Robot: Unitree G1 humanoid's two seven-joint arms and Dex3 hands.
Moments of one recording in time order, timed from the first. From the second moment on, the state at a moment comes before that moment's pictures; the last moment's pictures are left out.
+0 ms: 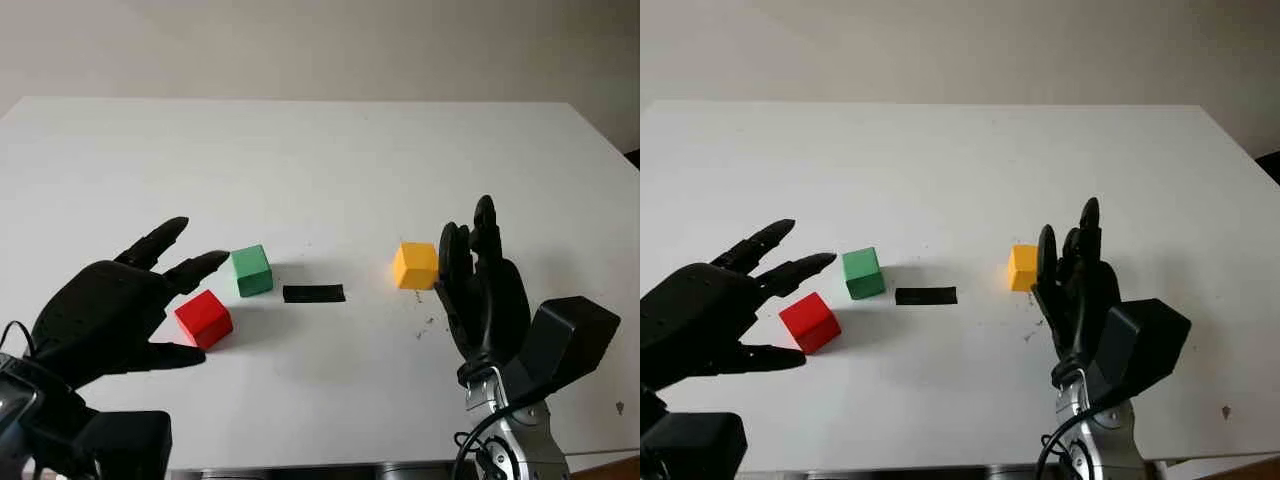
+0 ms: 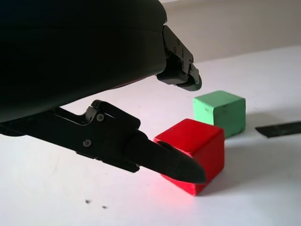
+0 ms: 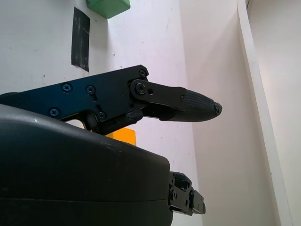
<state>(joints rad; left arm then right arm) 0.21 0.79 0.23 -0.42 0.72 -0.30 -0.33 0.12 0.05 -0.01 -0.39 0.12 0.26 -0.06</state>
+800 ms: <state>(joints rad) -0.03 0.95 0.12 -0.02 0.68 -0.77 -0.20 0.13 0.05 -0.02 -0.40 0.12 0.26 -0.05</state>
